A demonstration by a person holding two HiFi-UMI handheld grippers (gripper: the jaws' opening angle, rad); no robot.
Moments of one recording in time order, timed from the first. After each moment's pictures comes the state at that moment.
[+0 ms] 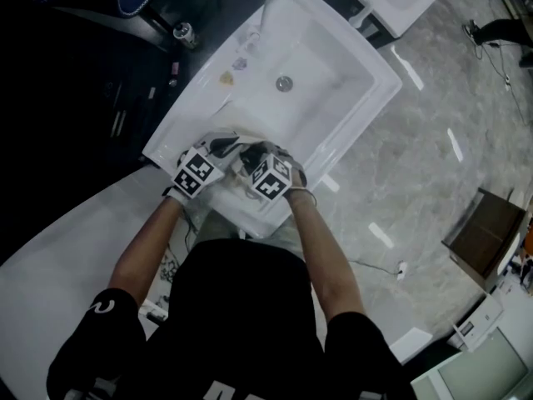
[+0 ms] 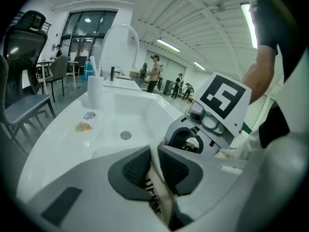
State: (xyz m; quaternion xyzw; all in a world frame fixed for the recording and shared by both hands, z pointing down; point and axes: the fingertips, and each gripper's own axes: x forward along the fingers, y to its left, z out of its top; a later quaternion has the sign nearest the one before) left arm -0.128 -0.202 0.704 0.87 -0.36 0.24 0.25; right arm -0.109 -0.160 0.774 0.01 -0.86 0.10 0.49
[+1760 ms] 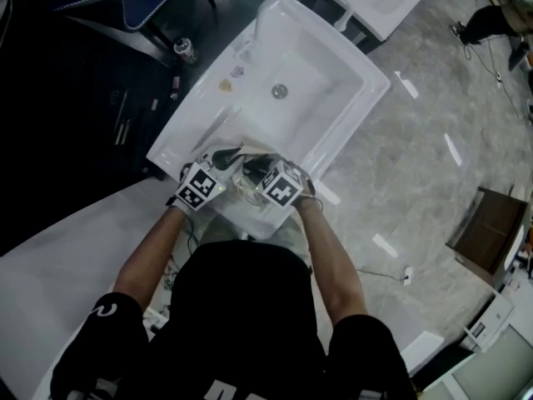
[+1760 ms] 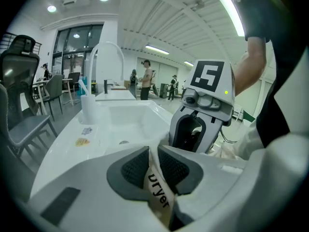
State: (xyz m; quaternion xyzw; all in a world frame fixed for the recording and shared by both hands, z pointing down) left arm -0.113 -0.176 0.678 0.88 -0.36 0.25 0.16; right arm -0.081 -0.136 0.732 0.00 -0.86 0.15 0.49
